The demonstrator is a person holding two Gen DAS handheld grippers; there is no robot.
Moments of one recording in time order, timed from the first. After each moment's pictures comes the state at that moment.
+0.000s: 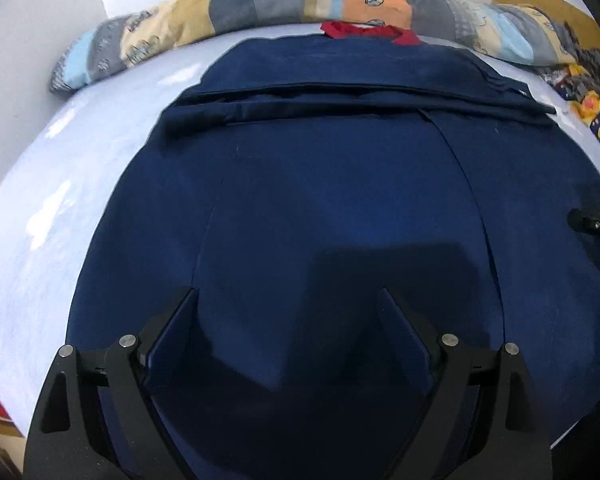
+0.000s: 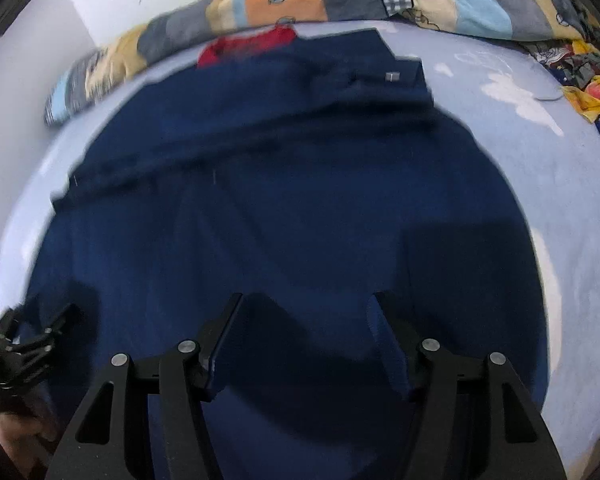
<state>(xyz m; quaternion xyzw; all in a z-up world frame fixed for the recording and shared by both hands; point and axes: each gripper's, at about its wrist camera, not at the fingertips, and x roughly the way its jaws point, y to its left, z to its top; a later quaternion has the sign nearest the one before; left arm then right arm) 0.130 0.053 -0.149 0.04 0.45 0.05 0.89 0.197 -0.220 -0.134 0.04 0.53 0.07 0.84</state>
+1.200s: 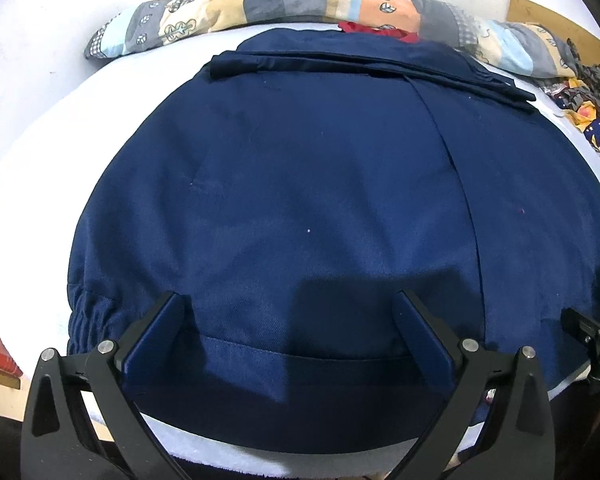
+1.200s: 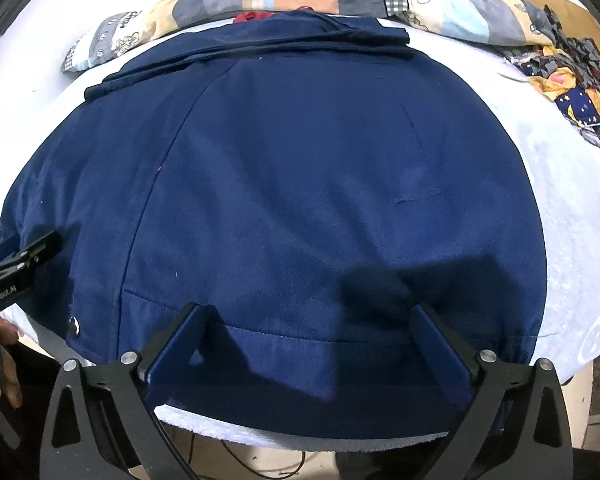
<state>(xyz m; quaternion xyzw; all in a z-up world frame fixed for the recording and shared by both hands) 0.048 0.045 -0.166 -0.01 0.45 0.08 0.89 0.053 -0.205 -0.158 -0.01 0.51 0.06 0.86</state>
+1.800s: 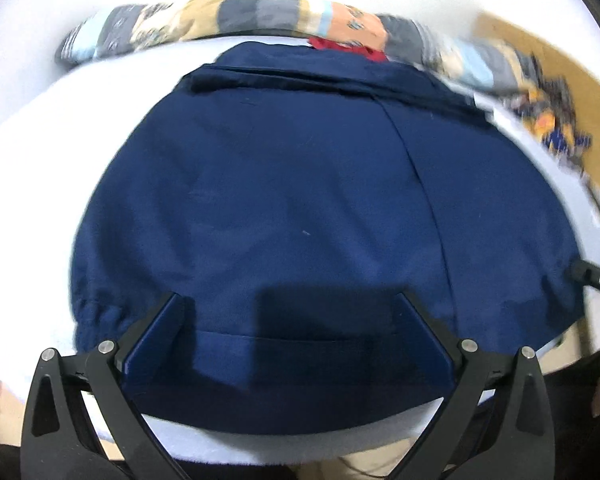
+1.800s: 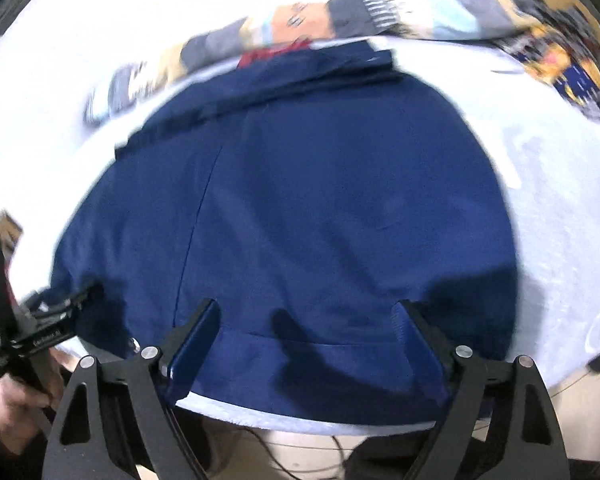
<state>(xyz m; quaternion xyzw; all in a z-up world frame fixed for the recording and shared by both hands) 0.031 0.084 -0.144 -0.06 0.43 -0.01 0.90 0.039 -0.250 -0.117 0.10 0.47 0.10 0.87</state>
